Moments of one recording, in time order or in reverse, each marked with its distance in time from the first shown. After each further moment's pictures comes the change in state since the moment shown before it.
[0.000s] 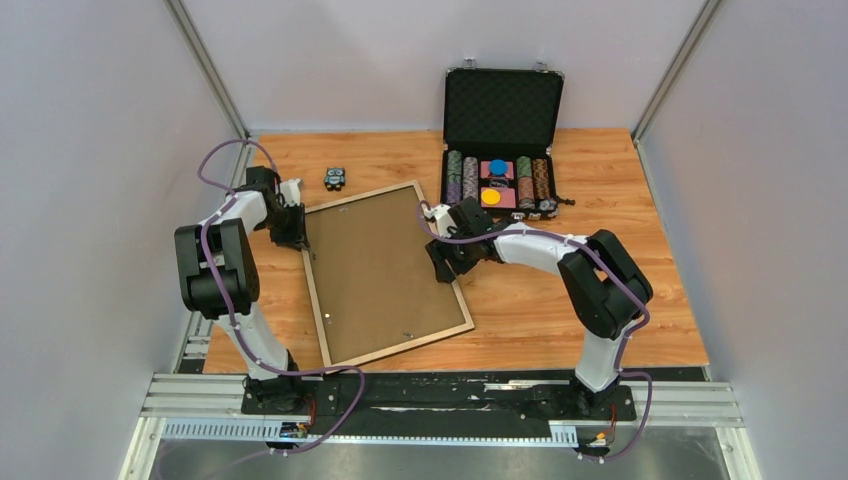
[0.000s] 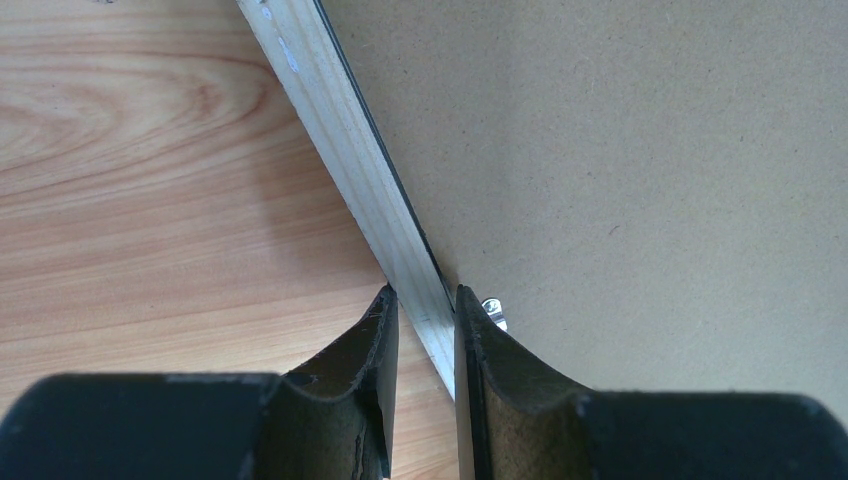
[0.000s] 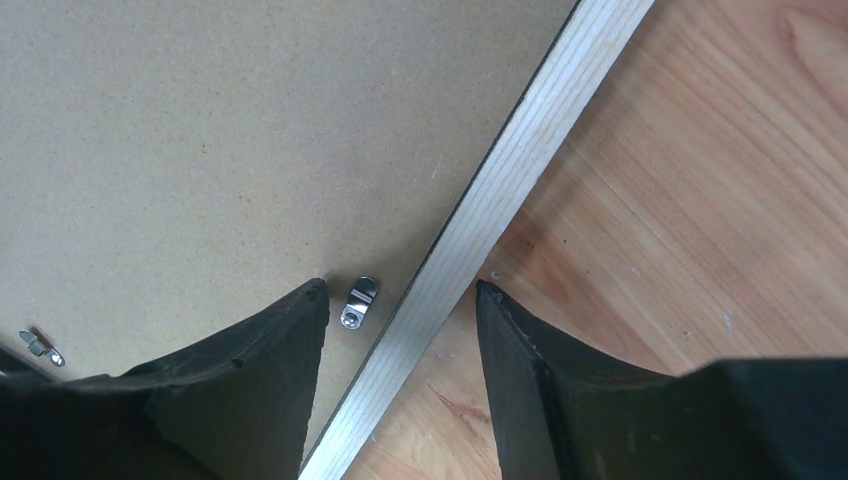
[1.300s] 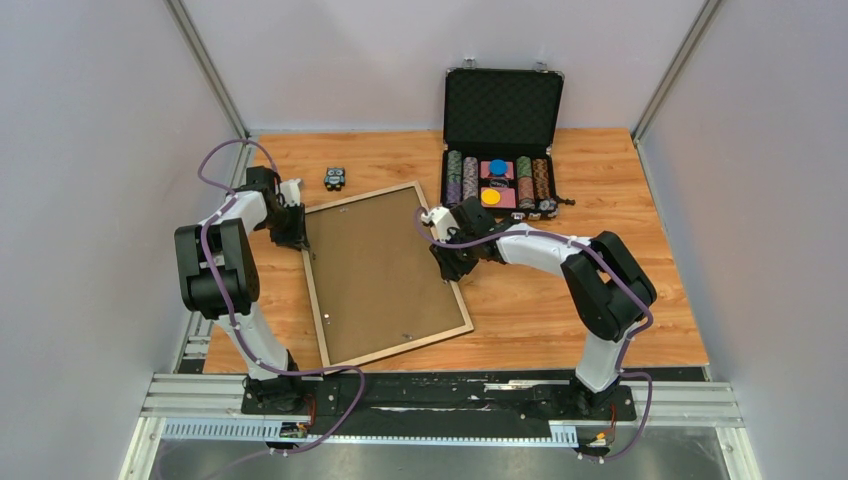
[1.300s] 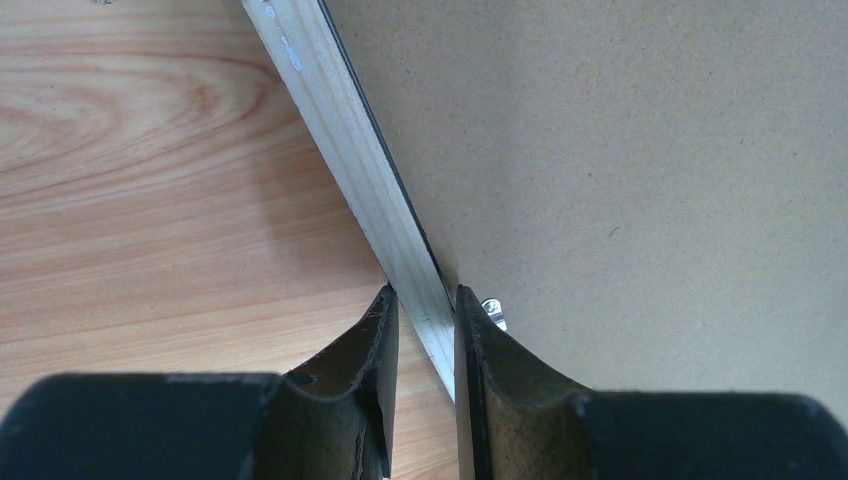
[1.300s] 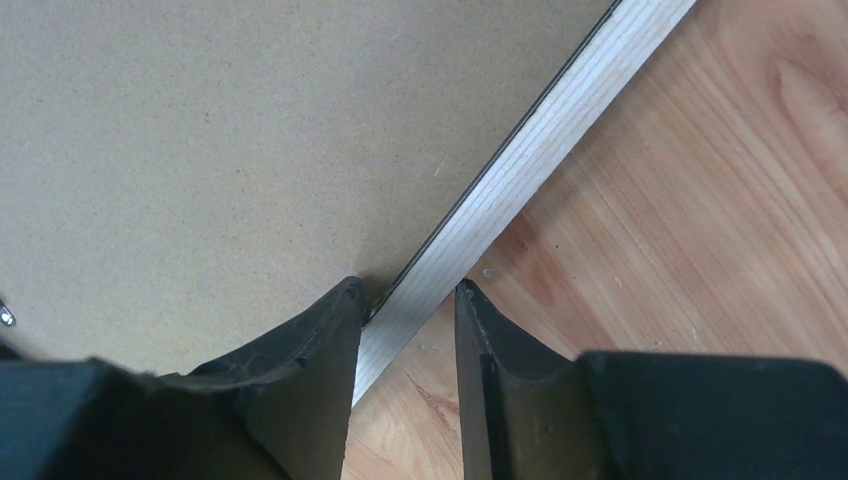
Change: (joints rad) left arm 0.000 0.000 0.000 0.000 0.000 0.002; right arm -0.002 -0.019 -0.014 0.000 -0.029 -0.142
